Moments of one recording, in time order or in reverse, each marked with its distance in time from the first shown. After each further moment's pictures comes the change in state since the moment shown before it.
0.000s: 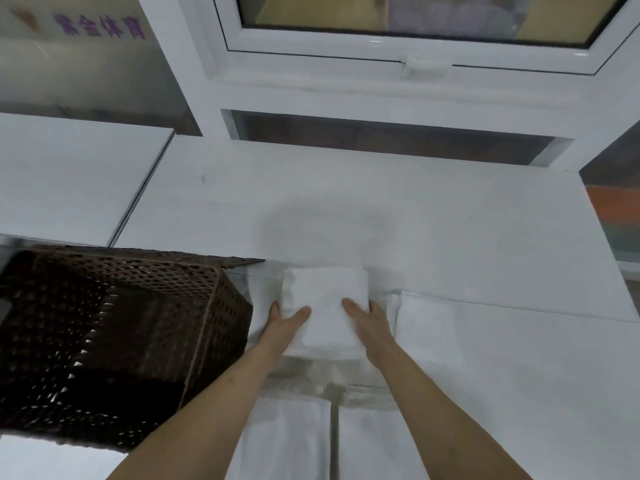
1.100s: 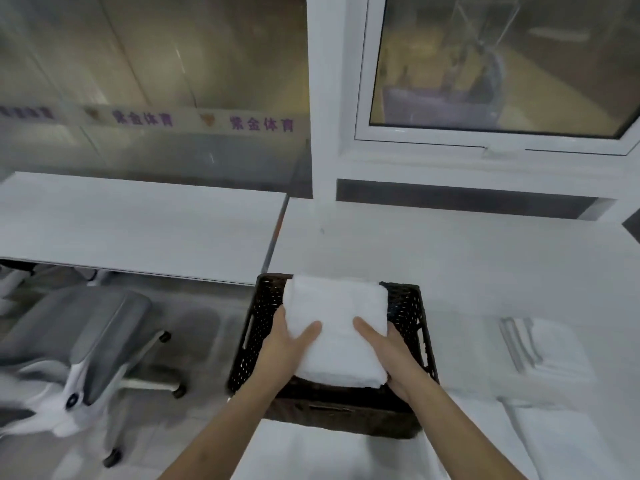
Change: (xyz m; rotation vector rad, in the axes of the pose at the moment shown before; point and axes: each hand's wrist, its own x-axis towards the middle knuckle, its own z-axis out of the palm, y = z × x) left_hand -0.159 0.058 -0.406 0.266 0.086 0.465; right_hand -0.249 -0.026 0.349 0.140 -0.229 -0.209
